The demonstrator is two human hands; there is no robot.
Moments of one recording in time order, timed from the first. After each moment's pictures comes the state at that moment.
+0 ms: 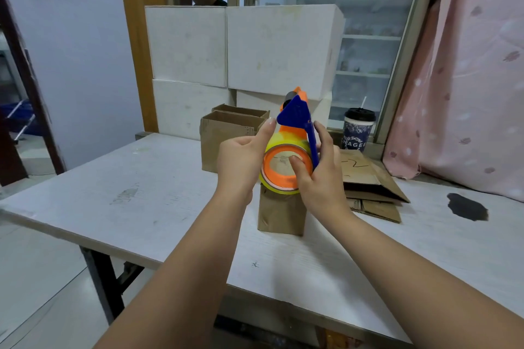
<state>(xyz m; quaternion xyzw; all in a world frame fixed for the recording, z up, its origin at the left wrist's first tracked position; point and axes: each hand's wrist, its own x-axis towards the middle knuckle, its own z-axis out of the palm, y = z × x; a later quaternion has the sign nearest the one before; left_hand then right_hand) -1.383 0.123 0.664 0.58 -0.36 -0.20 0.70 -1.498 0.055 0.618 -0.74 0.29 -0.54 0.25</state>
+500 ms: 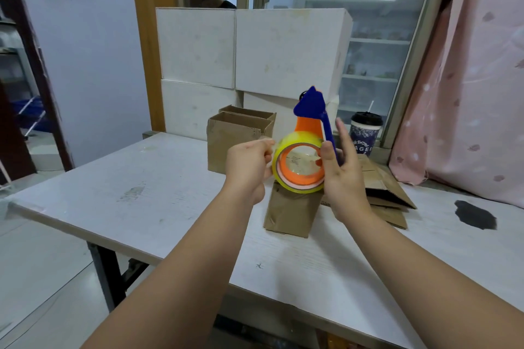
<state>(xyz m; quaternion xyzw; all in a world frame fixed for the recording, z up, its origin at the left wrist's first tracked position) -1.379 0.117 0.661 0.49 -0.27 -0.37 0.74 -1.510 0.053 0.634 -0.68 0.25 -0.58 0.39</state>
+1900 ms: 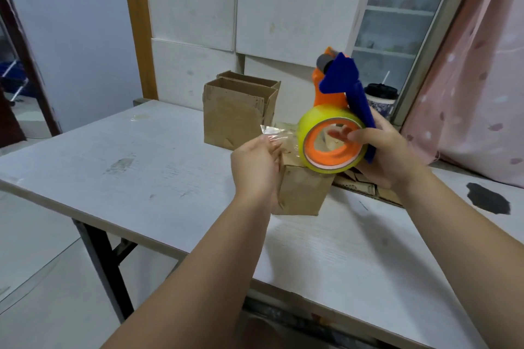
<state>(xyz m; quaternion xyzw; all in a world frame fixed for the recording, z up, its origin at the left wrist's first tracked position) -1.394 0.113 0.620 0.49 -0.19 -0.37 0.76 -1.547 -0.006 0.646 -0.67 0.11 -0.38 0.63</state>
